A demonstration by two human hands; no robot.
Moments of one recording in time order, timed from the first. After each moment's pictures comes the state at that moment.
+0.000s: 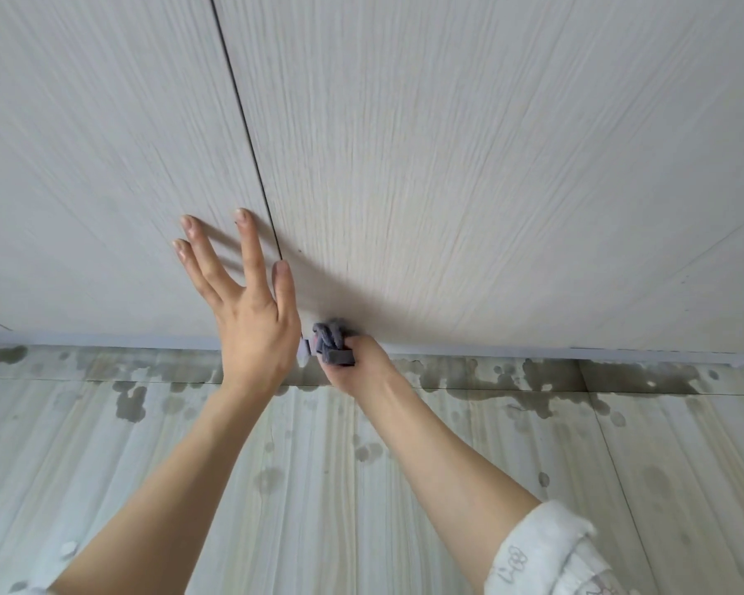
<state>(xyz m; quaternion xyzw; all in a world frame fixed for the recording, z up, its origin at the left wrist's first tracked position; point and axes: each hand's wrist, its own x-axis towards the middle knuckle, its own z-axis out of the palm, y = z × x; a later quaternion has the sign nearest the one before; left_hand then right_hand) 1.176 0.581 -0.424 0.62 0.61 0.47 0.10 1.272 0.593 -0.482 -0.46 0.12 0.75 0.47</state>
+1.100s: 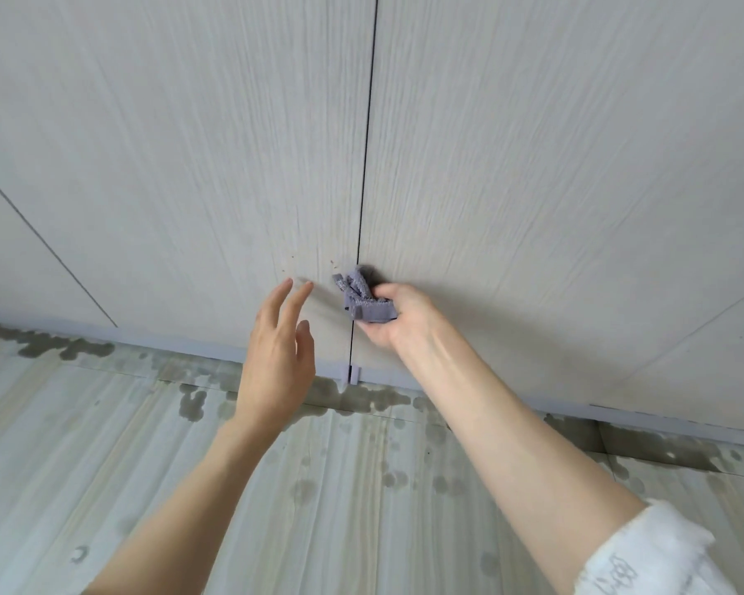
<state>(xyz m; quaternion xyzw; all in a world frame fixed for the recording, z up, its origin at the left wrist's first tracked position) 1.124 0.533 -0.405 0.65 0.63 0.42 0.11 1.248 0.595 -0.334 -0.49 -0.05 0.74 0.46</state>
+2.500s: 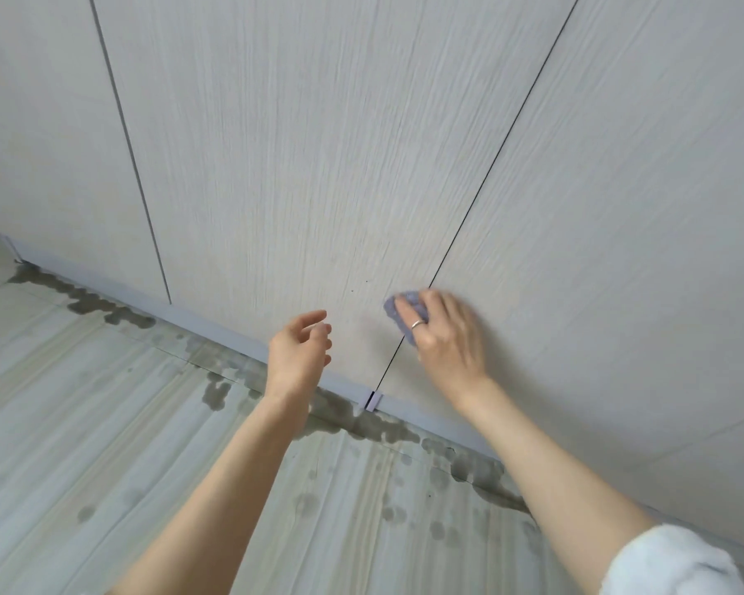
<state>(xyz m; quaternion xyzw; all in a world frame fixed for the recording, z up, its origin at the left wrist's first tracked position) 1.099 0.516 -0.362 0.24 0.63 0.59 0.45 1.260 0.589 -0.348 -0.31 -0.85 -0.30 0.30</state>
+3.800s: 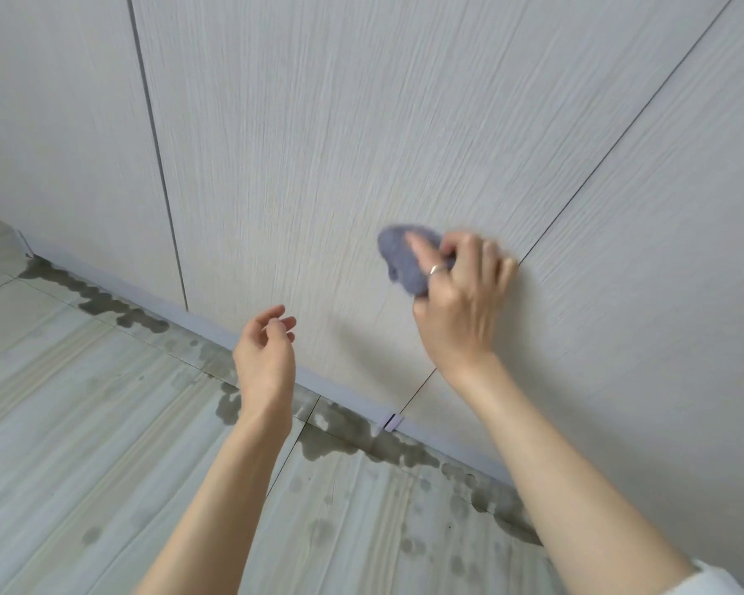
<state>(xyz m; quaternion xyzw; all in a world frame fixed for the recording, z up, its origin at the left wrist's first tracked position) 1.042 0.531 -0.365 0.12 0.63 0.67 0.37 1.179 0.618 -0.307 -0.38 -0.76 -0.31 0.43</state>
